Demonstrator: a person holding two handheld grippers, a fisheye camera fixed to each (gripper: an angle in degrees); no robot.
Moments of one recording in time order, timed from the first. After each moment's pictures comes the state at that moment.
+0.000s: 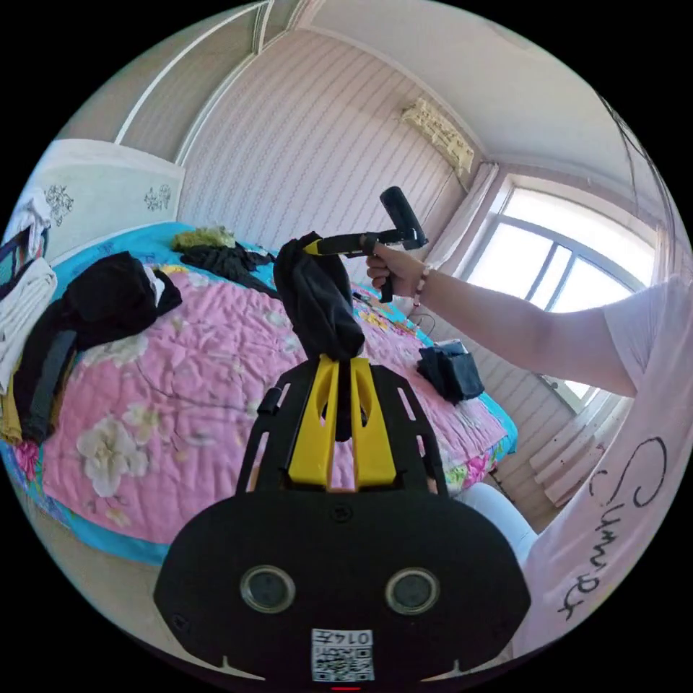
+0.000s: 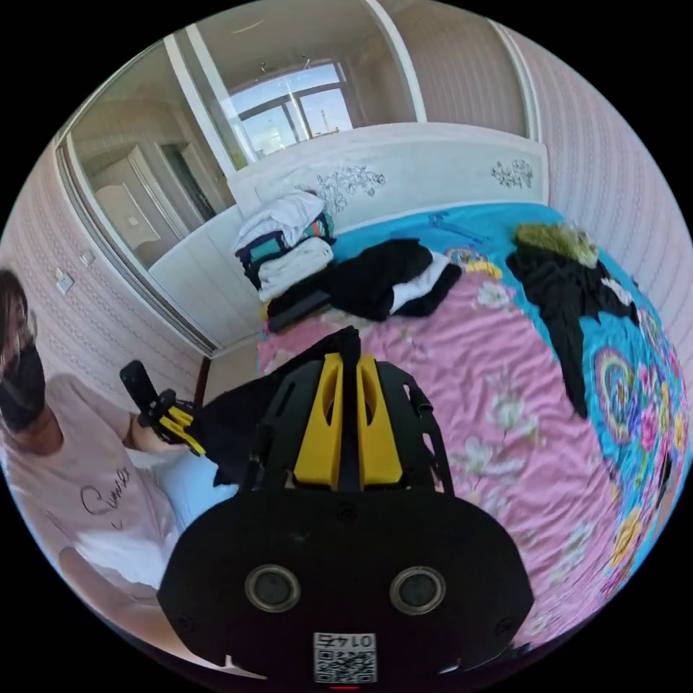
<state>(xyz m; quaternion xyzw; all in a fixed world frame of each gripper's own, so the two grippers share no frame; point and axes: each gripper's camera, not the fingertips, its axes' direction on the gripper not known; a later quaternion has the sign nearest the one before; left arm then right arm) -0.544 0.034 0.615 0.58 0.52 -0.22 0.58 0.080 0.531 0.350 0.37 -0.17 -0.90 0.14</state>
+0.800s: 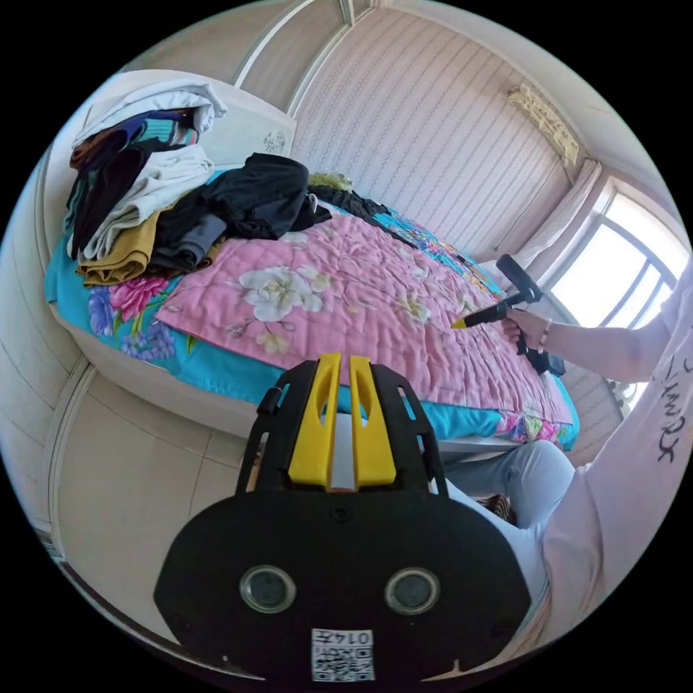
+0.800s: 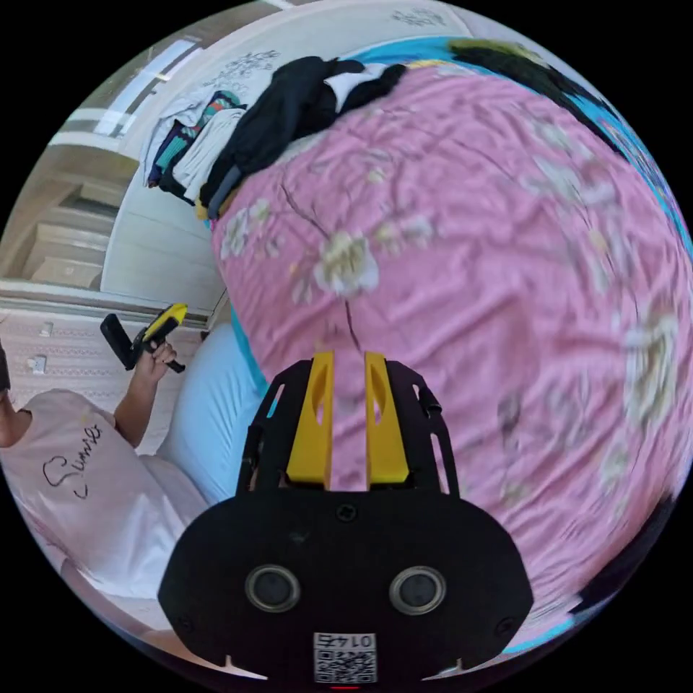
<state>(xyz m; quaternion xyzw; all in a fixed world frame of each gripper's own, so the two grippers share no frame) -0.552 0.086 0.796 0.43 0.49 -0.34 0.68 -0.036 0.472 0.513 0.26 -0.09 -0.88 0.38</state>
